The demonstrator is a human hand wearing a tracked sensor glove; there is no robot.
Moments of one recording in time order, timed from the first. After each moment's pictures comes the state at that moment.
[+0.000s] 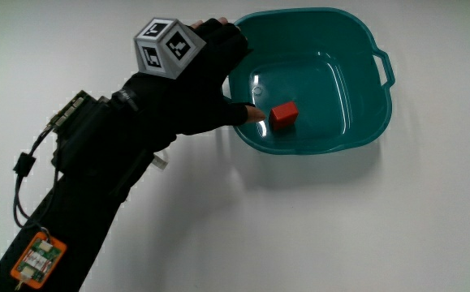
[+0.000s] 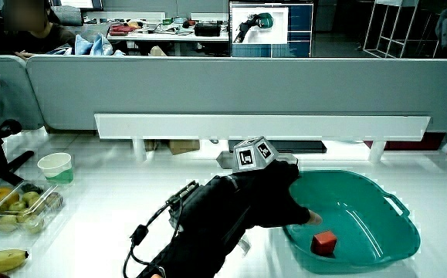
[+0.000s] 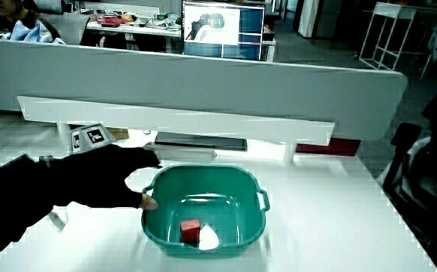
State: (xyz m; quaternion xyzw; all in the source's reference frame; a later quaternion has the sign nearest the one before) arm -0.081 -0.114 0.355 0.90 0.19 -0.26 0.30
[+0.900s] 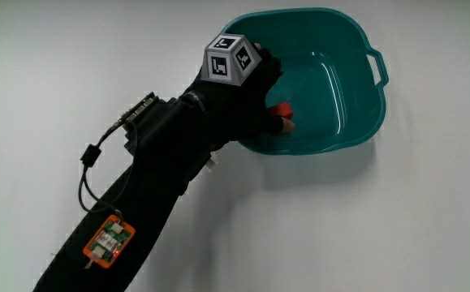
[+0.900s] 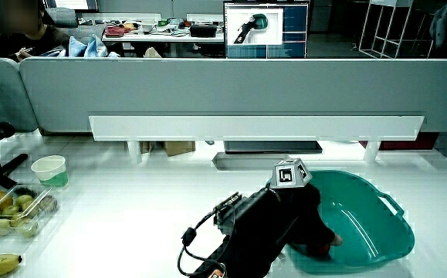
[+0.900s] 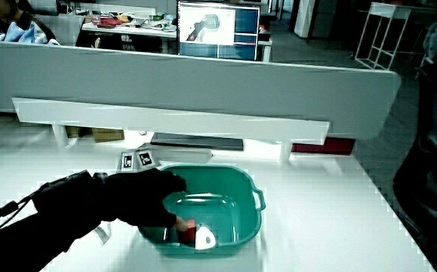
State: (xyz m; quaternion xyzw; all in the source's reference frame) arm -0.017 -0.117 0.410 0.90 0.18 -0.19 0.36
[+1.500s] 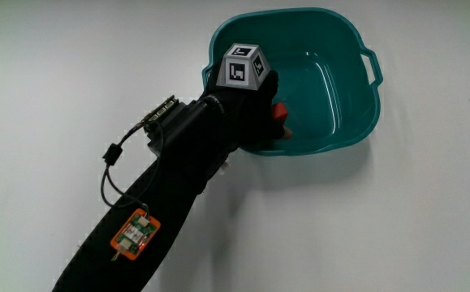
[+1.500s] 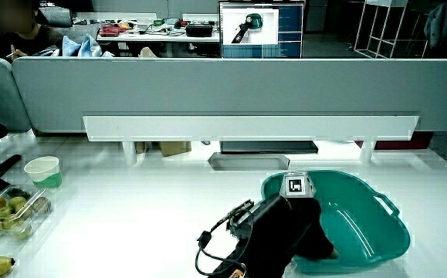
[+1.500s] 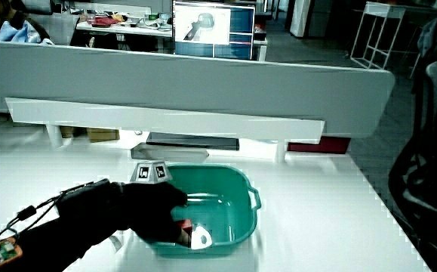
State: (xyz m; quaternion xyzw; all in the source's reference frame) arm 0.002 -0.118 0.449 0.89 0.15 -0.13 0.41
